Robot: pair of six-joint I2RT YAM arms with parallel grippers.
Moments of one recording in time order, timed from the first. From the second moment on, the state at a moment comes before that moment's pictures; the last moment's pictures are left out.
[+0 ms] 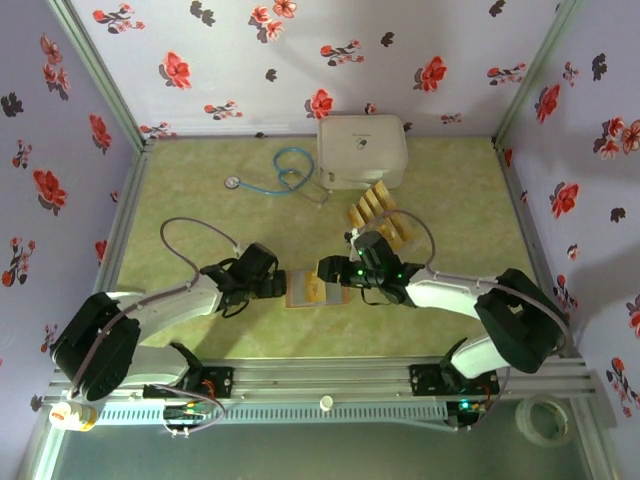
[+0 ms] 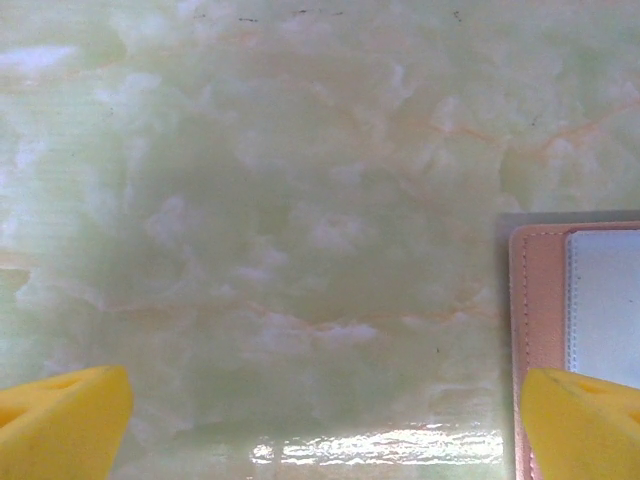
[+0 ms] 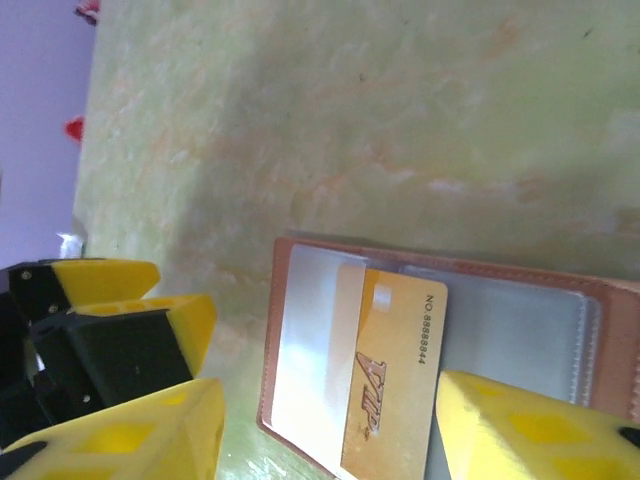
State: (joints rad) left arm -0.75 1.29 0.60 -0.40 -0.26 -0.71; right arm 0.77 1.44 0.63 0.12 -0.27 0.82
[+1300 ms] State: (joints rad) left arm -0.75 1.46 0.68 -0.49 -0.25 -0.62; right arm 0.89 1.70 0.92 -0.32 -0.08 0.74
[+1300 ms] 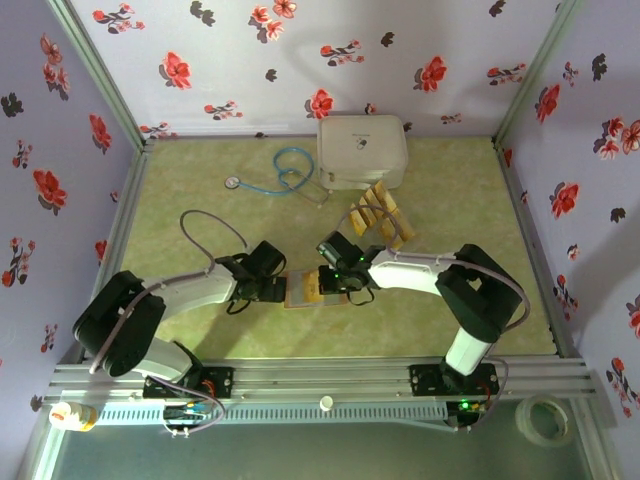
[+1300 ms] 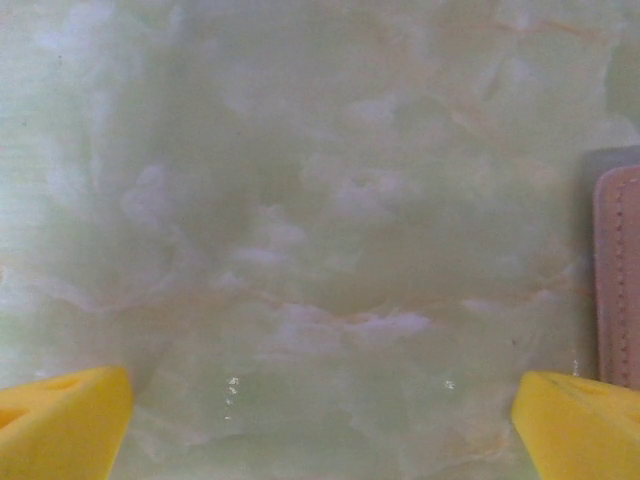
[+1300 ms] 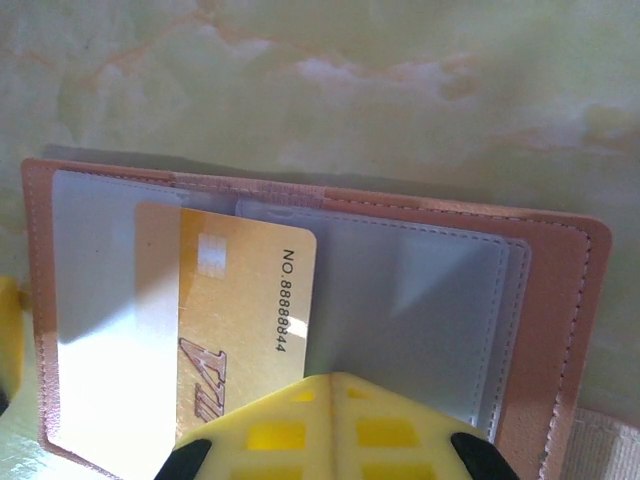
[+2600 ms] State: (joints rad) left arm -0.75 1.47 0.69 -0.49 -0.24 -0.61; right arm 0.94 1.73 1.03 -0.41 -0.03 0.69
